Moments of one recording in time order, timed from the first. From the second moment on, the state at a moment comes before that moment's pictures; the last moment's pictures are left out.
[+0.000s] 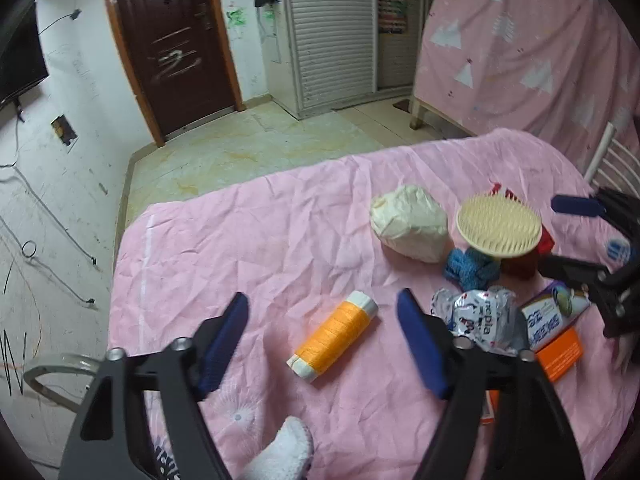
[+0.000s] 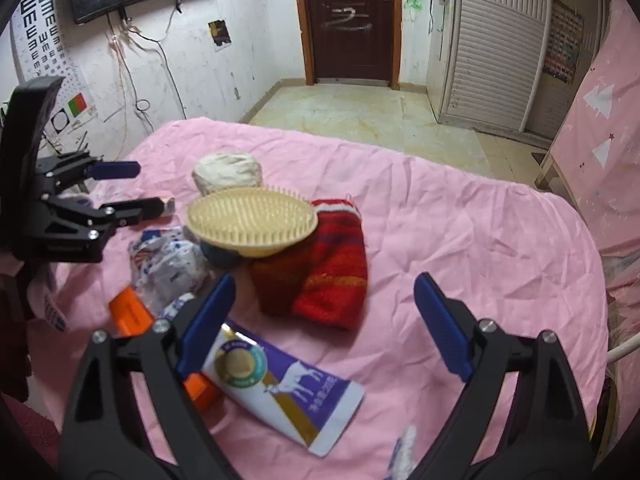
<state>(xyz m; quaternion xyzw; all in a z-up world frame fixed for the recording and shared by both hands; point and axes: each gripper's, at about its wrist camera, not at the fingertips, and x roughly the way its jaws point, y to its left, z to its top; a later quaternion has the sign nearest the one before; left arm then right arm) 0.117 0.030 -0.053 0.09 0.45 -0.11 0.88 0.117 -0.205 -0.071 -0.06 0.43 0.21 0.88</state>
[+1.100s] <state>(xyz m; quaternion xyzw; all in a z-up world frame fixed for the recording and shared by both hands) 0.059 0.017 -0.028 0.12 0.41 -0.10 0.90 0.102 -0.214 -0.055 -0.04 0.42 0.21 0.88</state>
